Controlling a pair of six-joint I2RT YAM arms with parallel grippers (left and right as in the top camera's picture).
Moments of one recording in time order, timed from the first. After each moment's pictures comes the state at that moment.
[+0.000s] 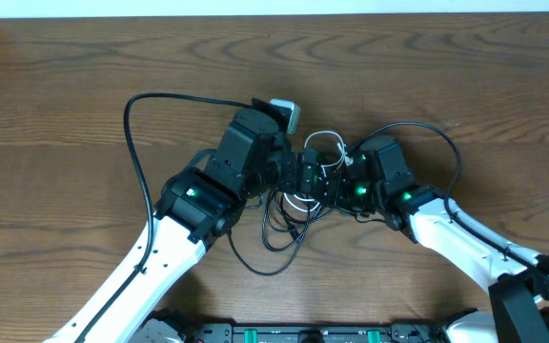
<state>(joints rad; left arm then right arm) -0.60 1.26 1.12 -0.60 0.12 -0.38 0.46 1.53 0.70 -0.09 -0.55 0.84</state>
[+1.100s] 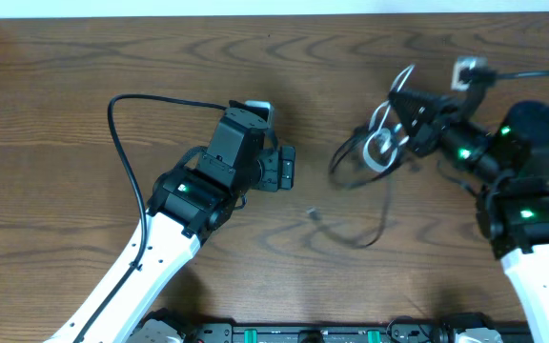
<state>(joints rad) -0.55 1.26 1.12 -0.71 -0.01 -0.38 0.10 1.07 0.97 -0.09 -0.63 0.53</state>
